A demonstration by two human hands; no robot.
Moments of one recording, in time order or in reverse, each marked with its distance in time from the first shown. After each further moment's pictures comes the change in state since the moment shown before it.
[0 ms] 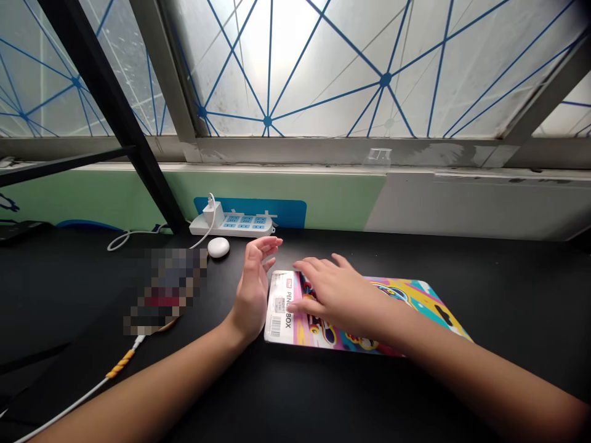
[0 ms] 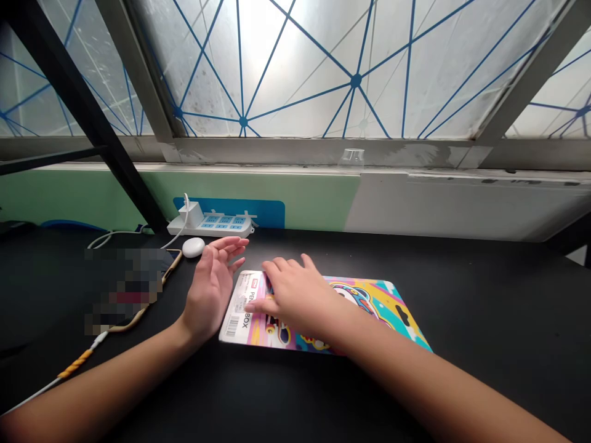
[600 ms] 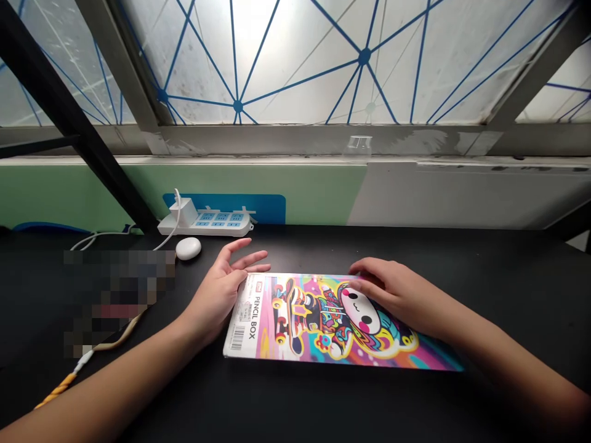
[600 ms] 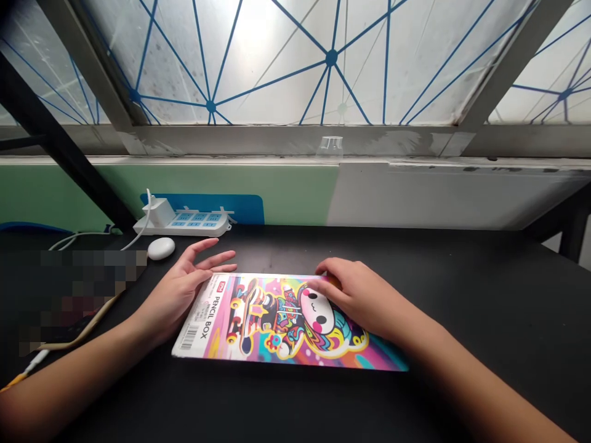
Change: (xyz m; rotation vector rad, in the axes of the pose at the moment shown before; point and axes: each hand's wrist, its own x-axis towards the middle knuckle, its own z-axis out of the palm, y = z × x) left_hand 0.009 -0.001 -0.003 0.006 -0.012 -0.485; right_hand -0.079 0.114 -0.008 0.280 0.052 0.300
